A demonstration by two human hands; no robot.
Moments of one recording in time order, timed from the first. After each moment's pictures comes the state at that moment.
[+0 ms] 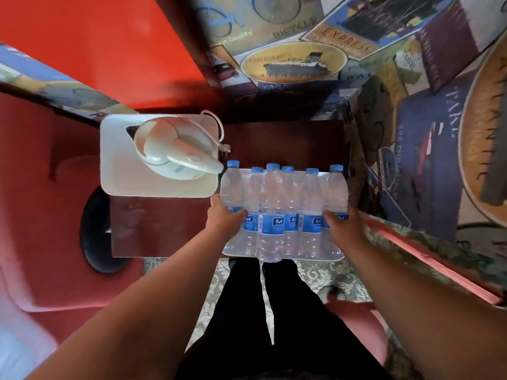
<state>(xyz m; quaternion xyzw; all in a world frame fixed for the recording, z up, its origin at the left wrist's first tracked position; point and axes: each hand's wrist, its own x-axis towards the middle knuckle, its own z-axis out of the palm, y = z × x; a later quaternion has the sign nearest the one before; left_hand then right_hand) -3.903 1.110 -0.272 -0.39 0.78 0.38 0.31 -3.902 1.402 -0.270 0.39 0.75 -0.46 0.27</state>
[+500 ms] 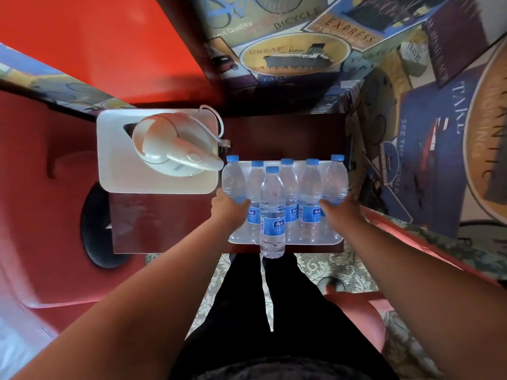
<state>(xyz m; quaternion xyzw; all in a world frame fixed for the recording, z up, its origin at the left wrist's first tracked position) -3.923 1.122 -0.266 -0.39 0.78 0.32 0.36 -3.933 1.393 -0.262 0.34 0.81 -0.30 0.38</state>
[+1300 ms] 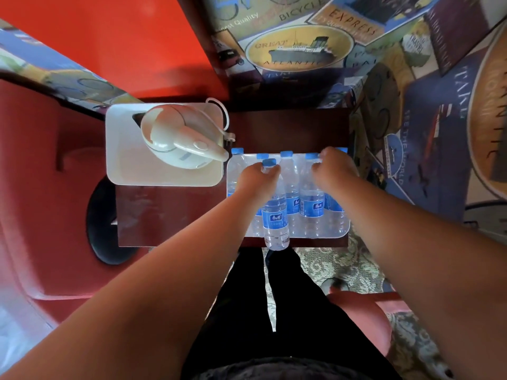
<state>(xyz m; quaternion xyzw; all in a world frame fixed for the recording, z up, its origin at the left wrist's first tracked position) -3.964 1.169 -0.233 -0.30 0.81 0.39 0.32 -4.004 1.352 -0.250 0.13 0.92 -0.15 0.33</state>
